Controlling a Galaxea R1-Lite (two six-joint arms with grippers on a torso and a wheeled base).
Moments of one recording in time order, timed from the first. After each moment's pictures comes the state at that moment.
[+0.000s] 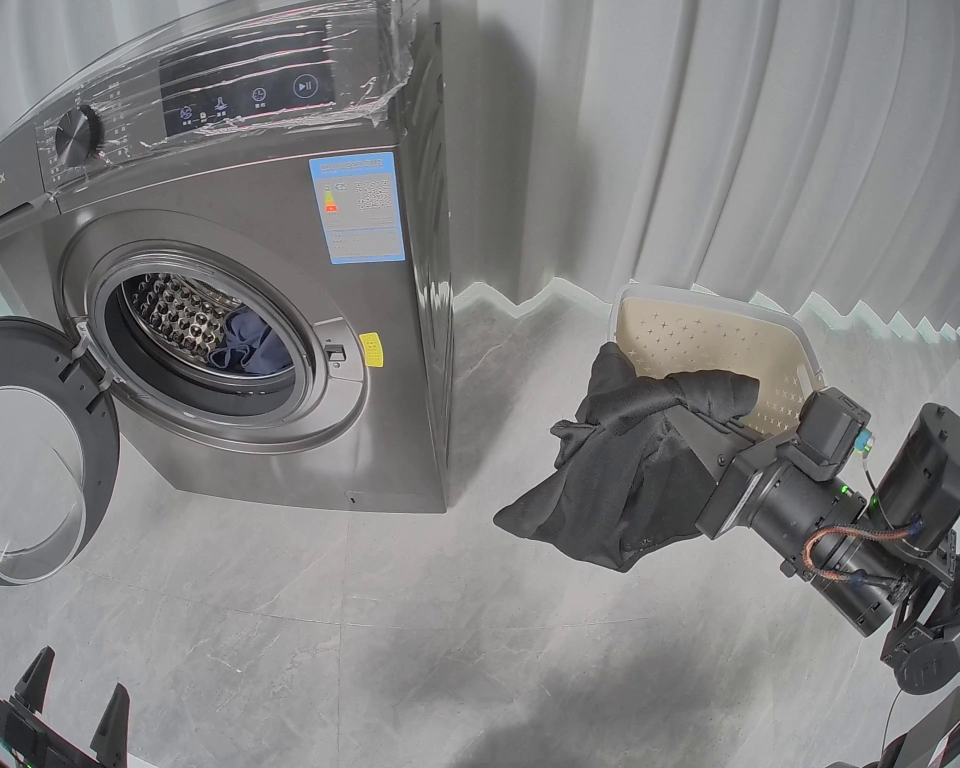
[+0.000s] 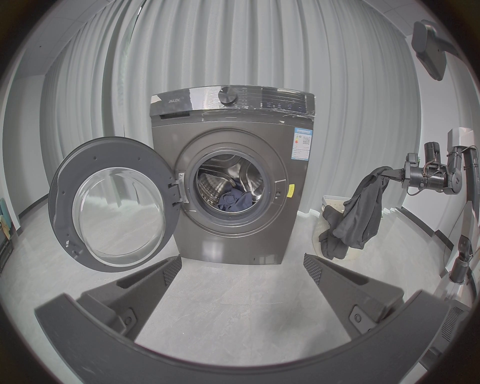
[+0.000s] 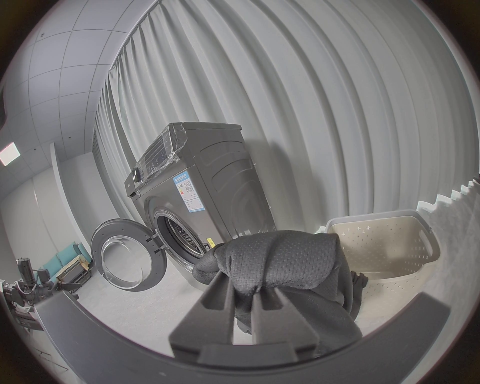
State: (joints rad) left arm 0.00 0.02 -0.02 0.01 0.00 -0.03; right arm 0.76 1.57 -0.42 -1.29 -0.23 0.16
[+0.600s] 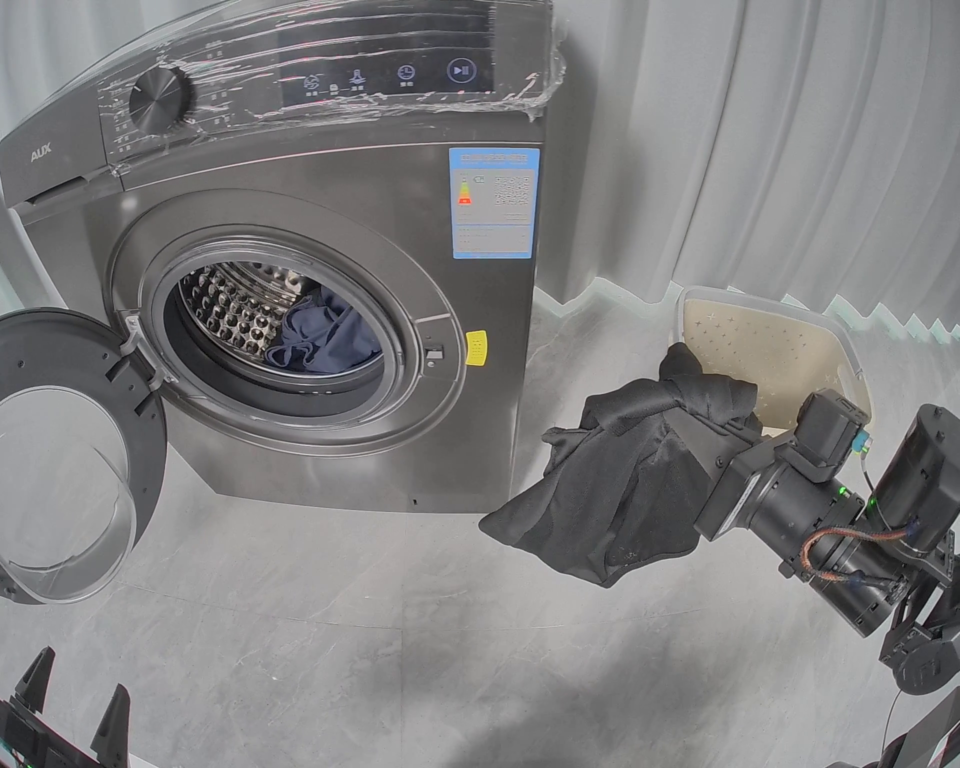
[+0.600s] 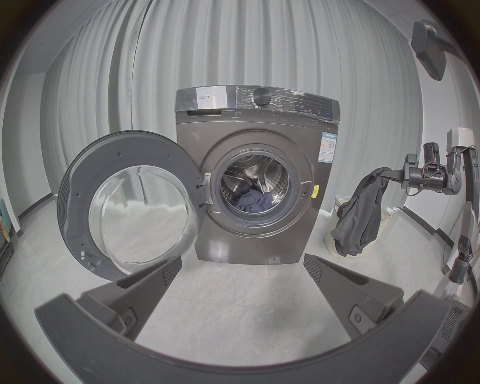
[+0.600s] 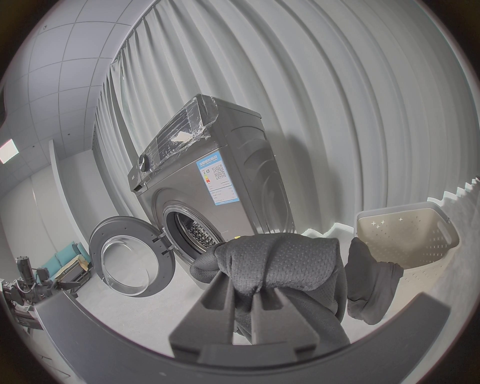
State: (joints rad) left arm 0.00 0.02 -0.02 0.01 0.00 -0.03; right arm 0.76 1.57 -0.42 -1.29 -0.23 0.16
